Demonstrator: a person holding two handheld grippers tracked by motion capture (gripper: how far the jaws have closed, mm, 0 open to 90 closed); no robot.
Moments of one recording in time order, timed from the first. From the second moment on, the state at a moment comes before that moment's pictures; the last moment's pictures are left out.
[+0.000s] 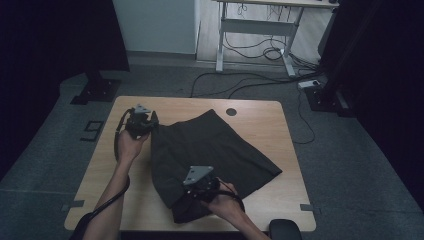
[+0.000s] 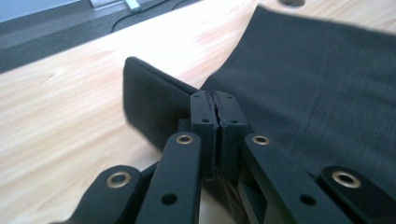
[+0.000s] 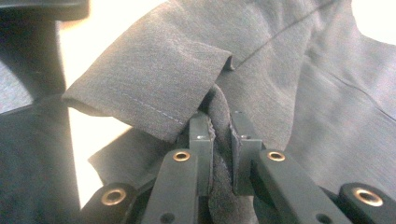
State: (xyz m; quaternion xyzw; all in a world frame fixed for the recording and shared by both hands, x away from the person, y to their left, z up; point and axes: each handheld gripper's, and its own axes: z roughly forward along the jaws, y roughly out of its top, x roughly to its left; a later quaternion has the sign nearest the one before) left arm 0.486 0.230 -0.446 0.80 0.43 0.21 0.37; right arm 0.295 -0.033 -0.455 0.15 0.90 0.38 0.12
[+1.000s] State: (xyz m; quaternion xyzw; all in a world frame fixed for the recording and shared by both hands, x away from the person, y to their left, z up) left arm 0.561 0.053 -0.431 0.82 0.34 0.19 0.41; right arm 0.312 -0.196 -0.441 0.30 0.84 0.41 0.19
